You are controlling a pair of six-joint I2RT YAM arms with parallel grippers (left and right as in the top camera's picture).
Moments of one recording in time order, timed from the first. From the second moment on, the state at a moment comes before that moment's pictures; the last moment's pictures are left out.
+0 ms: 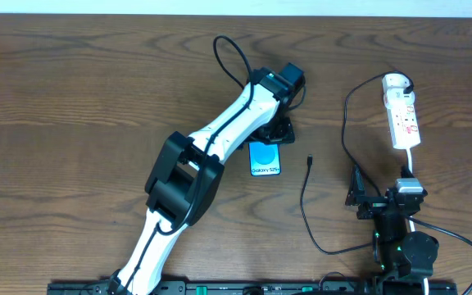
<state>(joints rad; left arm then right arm) -0.67 2.32 1.98 -1.26 0.02 -0.80 -0.06 0.01 0.01 -0.07 -0.09 0.04</state>
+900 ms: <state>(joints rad) -0.67 2.32 1.98 -1.19 0.02 -0.83 -0.06 0.01 0.01 -0.07 -0.09 0.04</state>
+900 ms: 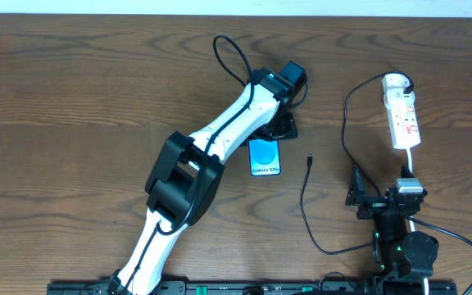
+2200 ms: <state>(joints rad) -0.68 2.40 1.98 -1.14 -0.02 -0.80 -0.06 0.01 0.01 -0.07 -0.09 0.04</state>
